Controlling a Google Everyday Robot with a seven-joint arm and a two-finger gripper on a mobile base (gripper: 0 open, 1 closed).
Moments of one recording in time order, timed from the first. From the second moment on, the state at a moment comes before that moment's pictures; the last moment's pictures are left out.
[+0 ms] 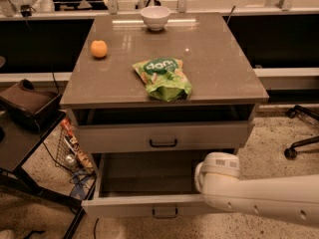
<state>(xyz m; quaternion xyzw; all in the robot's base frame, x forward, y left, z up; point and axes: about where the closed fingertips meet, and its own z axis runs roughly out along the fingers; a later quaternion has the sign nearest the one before) 0.488 -0.153 0.530 -0.65 0.72 -0.17 0.18</state>
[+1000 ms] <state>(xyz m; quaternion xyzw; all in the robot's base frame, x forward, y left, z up) 0.548 -0.182 0.410 -0.63 0.74 -0.07 0.23</state>
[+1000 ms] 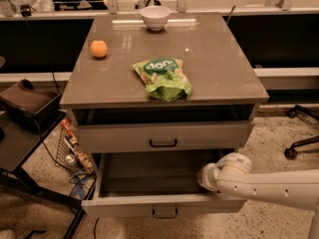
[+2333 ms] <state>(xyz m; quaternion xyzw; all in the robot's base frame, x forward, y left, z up) 0.507 -0.175 0.362 -0.63 0.75 -0.03 0.17</state>
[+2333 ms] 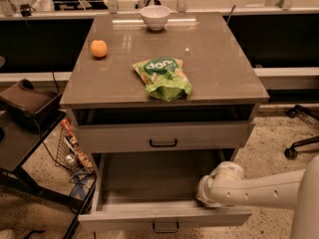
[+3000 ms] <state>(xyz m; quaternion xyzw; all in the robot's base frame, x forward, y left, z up) 0.447 -0.189 0.369 -0.63 0.77 -0.03 0.13</state>
